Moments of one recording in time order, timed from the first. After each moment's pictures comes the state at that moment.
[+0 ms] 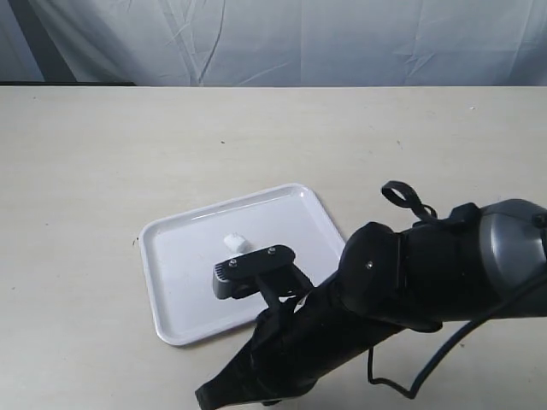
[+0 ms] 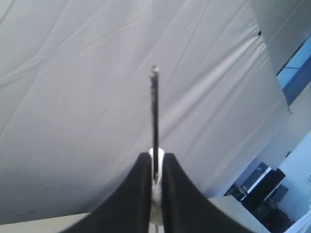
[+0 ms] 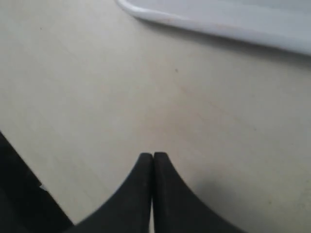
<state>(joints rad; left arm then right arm) 0.06 1.39 -1.22 1.24 -0.88 -1.96 0.98 1.75 -0.73 1.03 0.37 -0.55</state>
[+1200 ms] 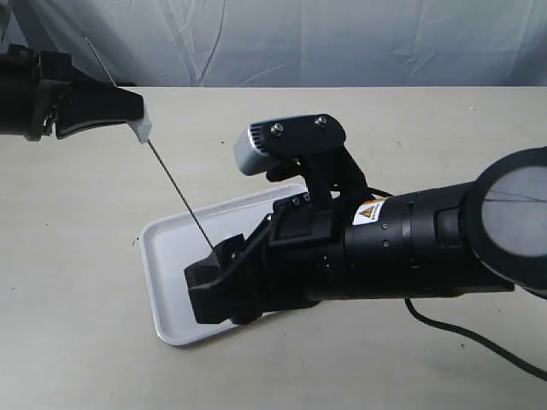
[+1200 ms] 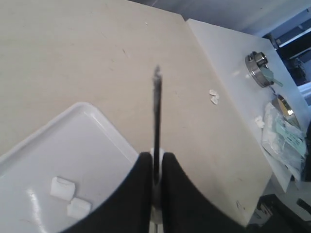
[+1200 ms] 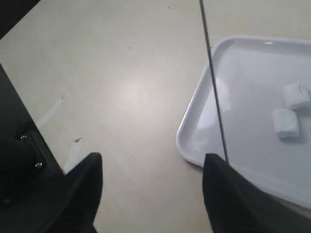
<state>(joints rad) 0.06 1.39 -0.84 1.76 -1.05 -2.07 0.98 1.34 -0.73 0.95 0.22 -0.51</state>
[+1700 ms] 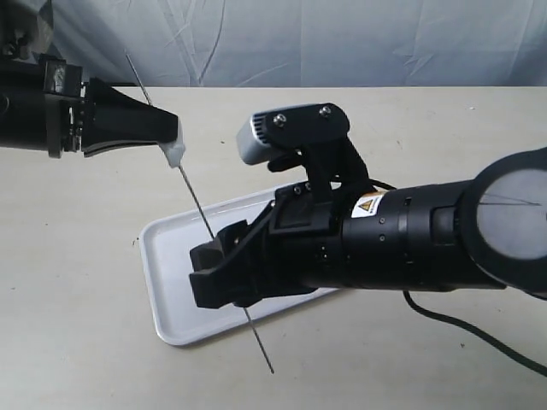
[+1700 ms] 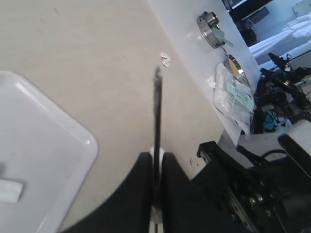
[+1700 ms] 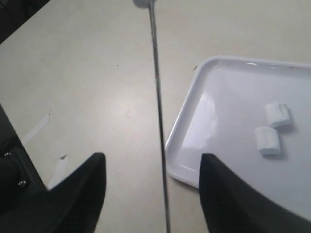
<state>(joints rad) -0.03 1.39 -0.84 1.76 -1.19 -2.09 0.98 1.34 -0.73 0.93 0.15 -0.51</state>
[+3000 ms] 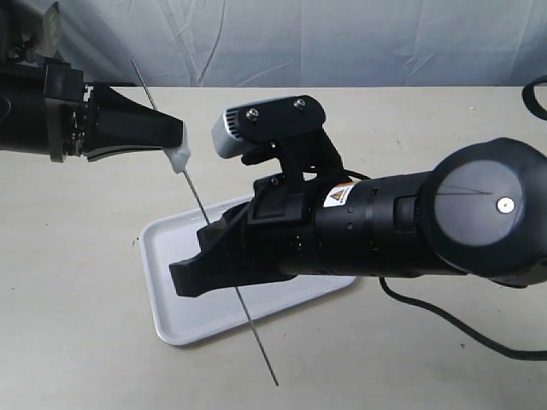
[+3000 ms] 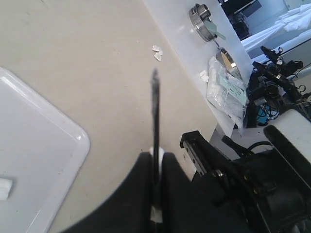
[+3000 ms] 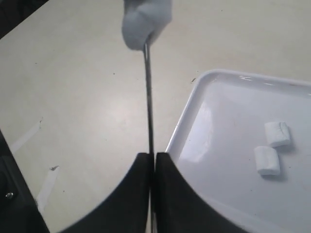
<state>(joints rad) -0.04 1.39 -0.84 1.76 -1.21 -2.09 0.98 1.41 -0.78 0.92 0.11 -0.53</state>
